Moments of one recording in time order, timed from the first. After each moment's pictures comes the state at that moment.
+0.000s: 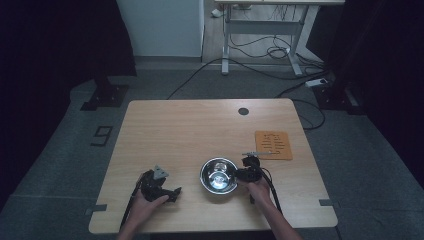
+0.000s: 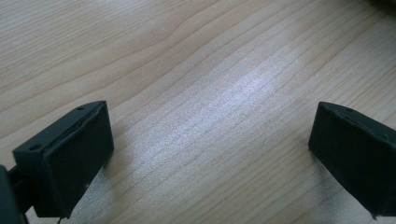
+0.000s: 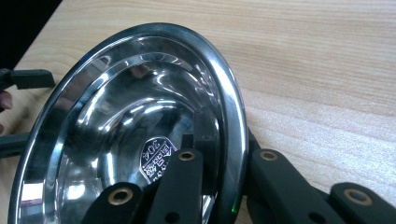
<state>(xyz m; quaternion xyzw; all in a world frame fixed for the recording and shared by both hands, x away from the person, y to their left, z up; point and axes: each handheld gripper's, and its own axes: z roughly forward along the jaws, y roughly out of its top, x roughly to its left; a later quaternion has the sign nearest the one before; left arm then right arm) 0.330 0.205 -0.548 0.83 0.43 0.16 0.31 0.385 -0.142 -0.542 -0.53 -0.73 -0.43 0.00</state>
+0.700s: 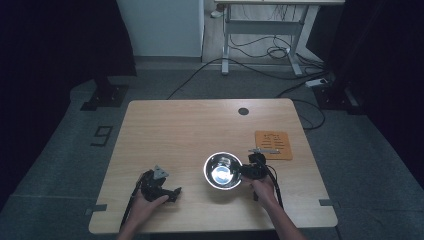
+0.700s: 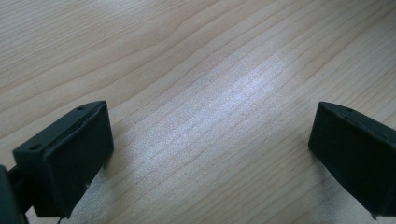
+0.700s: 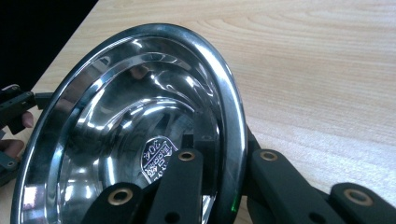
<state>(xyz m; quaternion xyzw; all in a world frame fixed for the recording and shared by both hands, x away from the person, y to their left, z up) 0.330 0.205 -0.548 0.83 0.43 0.16 0.31 0.384 -0.157 -0.524 -0.53 -0.71 -0.46 -0.01</state>
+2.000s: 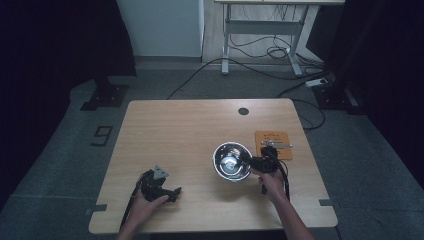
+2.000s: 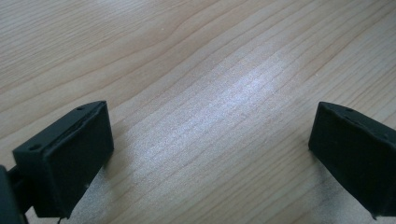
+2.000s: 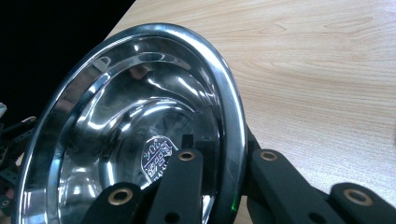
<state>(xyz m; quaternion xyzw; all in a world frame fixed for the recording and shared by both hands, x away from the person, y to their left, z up) 0.331 0.205 -0.548 0.83 0.43 0.16 0.31 0.391 -0.187 -0.501 -0.53 -0.68 -0.50 -0.03</state>
